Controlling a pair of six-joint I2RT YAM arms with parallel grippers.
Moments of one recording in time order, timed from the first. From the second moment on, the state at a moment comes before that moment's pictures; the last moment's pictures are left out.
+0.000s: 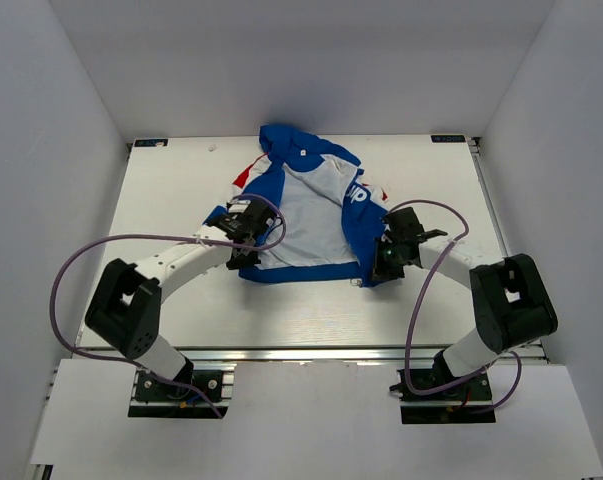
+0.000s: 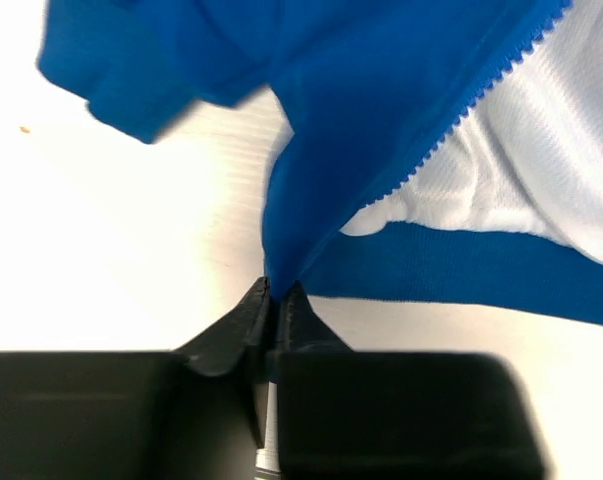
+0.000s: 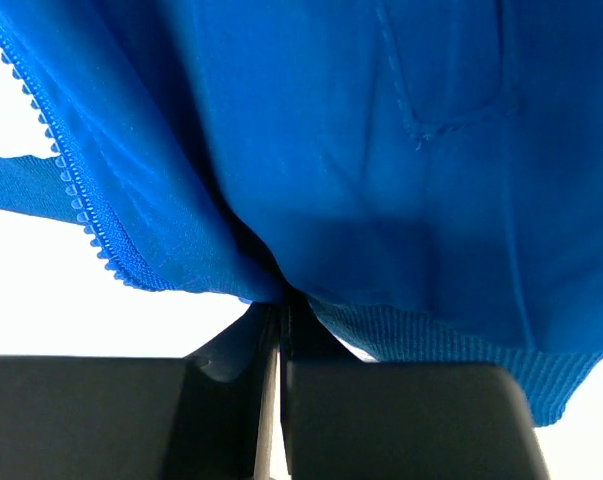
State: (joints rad) left arm -0.61 1.58 1.08 -0.77 -0.43 -0.68; right arm 0.36 1.55 0.79 -0.38 -0.23 0.42
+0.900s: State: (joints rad) left arm -0.60 1.47 0.93 -0.25 0.23 -0.60; right arm 0.46 1.32 0.74 -0.14 -0.64 0.30
